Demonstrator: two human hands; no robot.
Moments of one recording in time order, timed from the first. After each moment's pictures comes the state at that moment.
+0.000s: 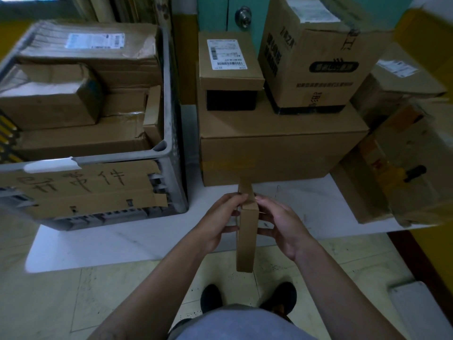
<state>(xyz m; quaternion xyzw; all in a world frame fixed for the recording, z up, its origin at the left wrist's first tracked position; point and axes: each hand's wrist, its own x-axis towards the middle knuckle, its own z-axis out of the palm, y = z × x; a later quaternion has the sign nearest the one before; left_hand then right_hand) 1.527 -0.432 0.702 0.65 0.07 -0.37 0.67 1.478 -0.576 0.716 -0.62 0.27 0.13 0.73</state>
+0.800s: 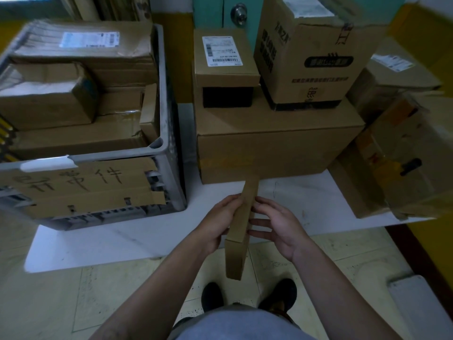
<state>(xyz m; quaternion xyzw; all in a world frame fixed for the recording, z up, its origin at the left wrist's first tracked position) 1.517 -0.435 0.700 0.65 0.08 -0.38 0.66 1.470 -0.578 0.698 -0.57 0.31 0.12 0.75</state>
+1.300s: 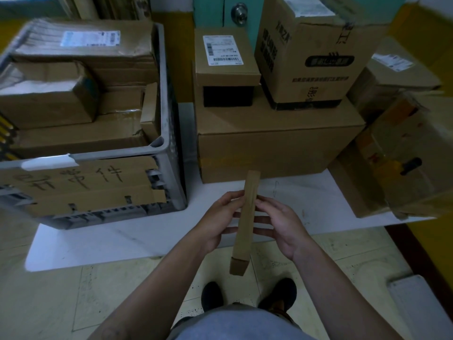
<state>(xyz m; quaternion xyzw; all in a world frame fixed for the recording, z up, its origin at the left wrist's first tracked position) 1.517 -0.434 0.702 0.64 0.07 -0.37 0.67 1.468 -0.577 0.703 -0.61 0.30 0.10 0.73</state>
